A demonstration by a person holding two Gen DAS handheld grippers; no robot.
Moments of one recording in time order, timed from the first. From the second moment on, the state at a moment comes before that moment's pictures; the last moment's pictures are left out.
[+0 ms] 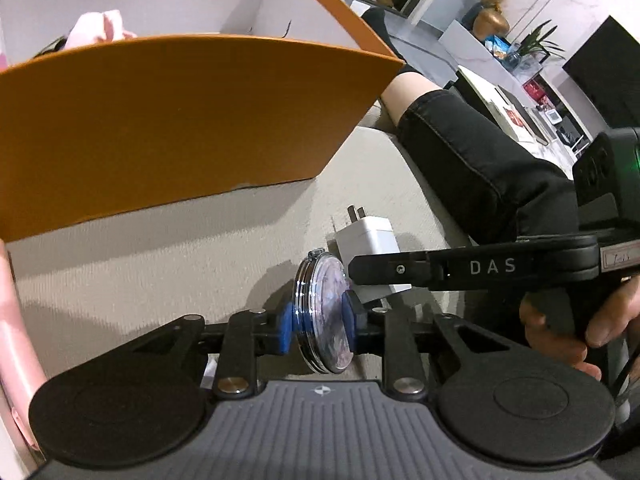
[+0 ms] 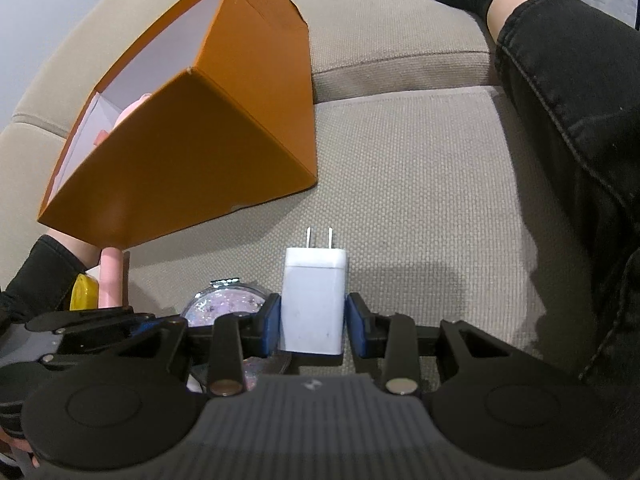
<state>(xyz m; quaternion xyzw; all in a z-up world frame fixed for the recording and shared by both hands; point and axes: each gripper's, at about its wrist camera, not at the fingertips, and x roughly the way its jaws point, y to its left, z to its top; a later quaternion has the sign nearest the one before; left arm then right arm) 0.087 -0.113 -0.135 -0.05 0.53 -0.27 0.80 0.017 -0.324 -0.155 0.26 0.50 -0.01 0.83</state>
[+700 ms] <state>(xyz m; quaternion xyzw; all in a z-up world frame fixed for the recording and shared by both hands) 0.080 -0.075 -0.058 -0.11 0.46 -0.29 0.83 0.001 -0.323 -0.085 0.24 0.44 0.03 0.86</state>
